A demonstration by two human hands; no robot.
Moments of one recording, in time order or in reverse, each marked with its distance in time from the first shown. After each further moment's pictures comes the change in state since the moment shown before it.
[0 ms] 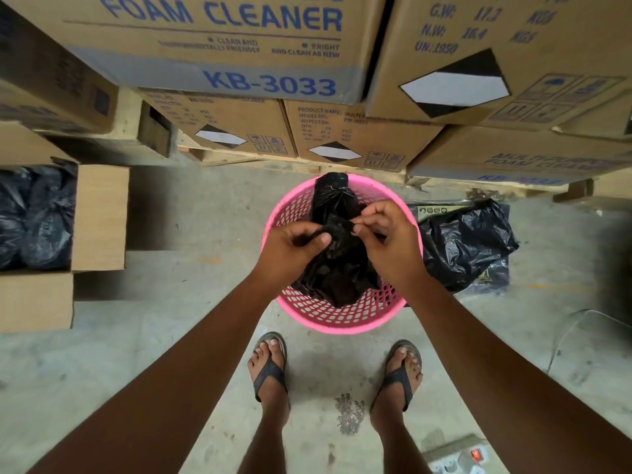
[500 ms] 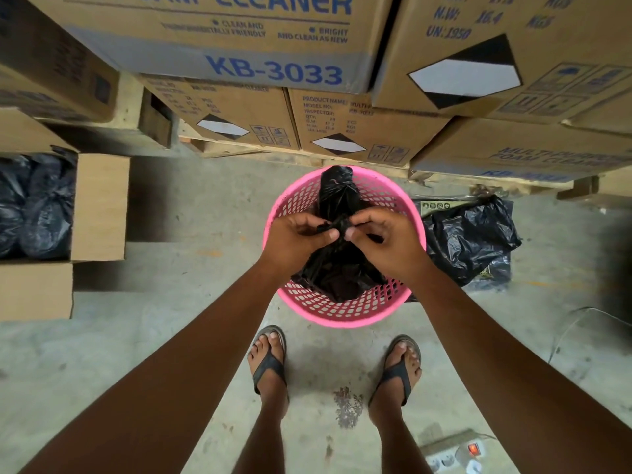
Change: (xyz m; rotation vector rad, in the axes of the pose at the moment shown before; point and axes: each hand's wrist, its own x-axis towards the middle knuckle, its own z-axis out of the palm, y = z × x) left_hand 0.009 -0.009 0.005 -0.110 0.026 -0.102; right_hand -0.003 -0.002 0.000 0.088 -0.183 -0.014
